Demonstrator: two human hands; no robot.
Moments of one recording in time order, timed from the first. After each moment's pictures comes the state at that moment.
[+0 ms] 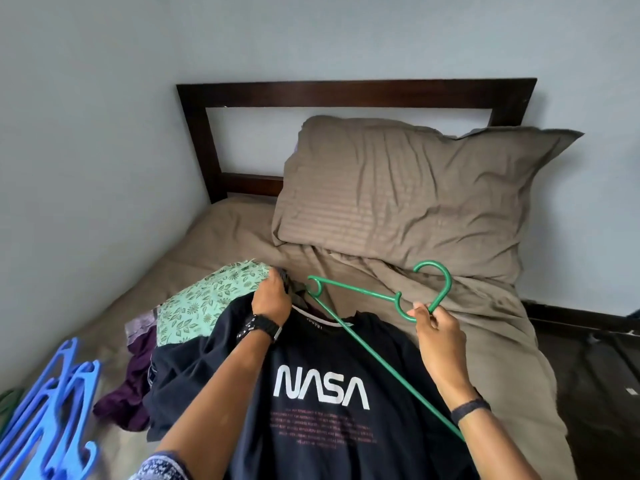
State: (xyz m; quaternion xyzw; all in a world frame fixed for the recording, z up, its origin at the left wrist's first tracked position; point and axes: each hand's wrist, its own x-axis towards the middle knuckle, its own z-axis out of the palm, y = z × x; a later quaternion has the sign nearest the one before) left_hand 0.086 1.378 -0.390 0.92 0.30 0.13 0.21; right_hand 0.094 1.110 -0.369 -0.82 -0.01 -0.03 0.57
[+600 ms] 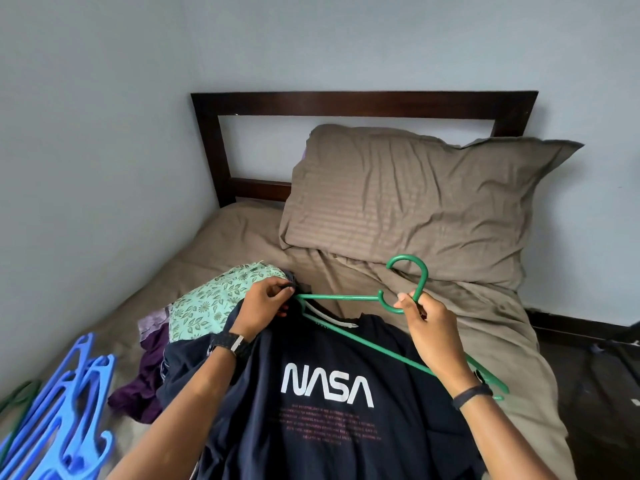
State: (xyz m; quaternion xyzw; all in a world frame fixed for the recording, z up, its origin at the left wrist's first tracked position) left_hand 0.041 1.391 -0.371 0.81 0.19 0.19 0.52; right_hand 0.090 1.115 -0.349 -0.85 -0.15 -0.07 0.50
